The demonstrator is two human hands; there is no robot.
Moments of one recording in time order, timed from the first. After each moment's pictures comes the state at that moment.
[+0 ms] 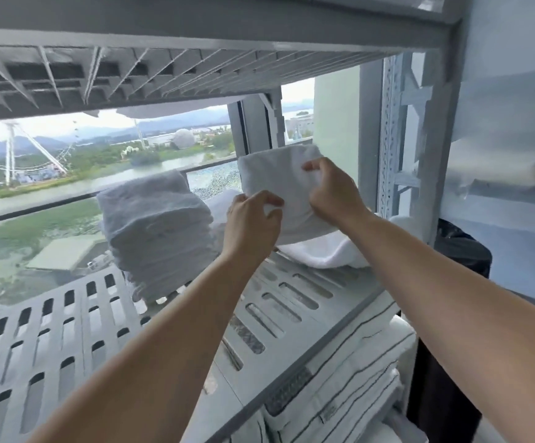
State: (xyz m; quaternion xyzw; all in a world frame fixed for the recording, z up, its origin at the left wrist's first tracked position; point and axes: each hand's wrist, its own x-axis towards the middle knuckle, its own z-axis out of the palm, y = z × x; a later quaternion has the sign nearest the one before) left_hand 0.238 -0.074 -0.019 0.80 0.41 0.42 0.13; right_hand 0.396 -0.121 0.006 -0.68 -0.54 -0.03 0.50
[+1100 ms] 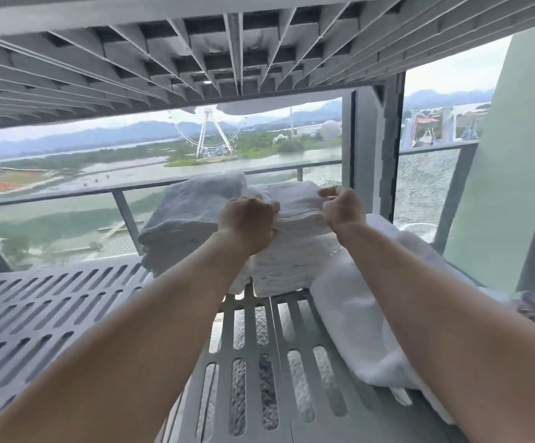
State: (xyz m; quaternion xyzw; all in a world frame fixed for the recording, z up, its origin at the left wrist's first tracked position) left_hand 0.243 0.051 0.004 0.74 0.61 0.05 -0.28; right_hand 0.423 0.111 -0.020 -0.58 -0.56 0.23 0.54
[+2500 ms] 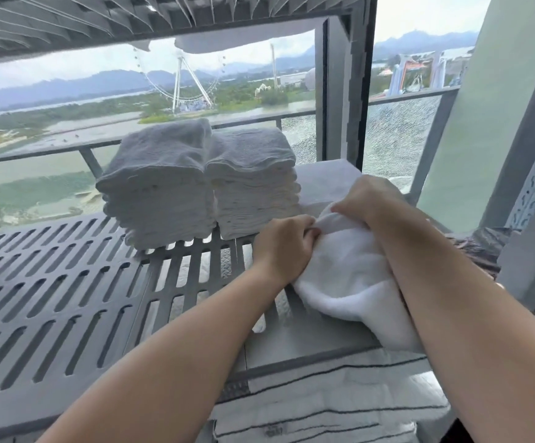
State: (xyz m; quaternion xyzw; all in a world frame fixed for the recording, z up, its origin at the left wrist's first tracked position) left_hand 0.353 -0.046 -0.102 0.77 0.55 0.31 0.00; right_hand 0.518 0.015 -0.052 -0.77 -0.60 0.08 0.19
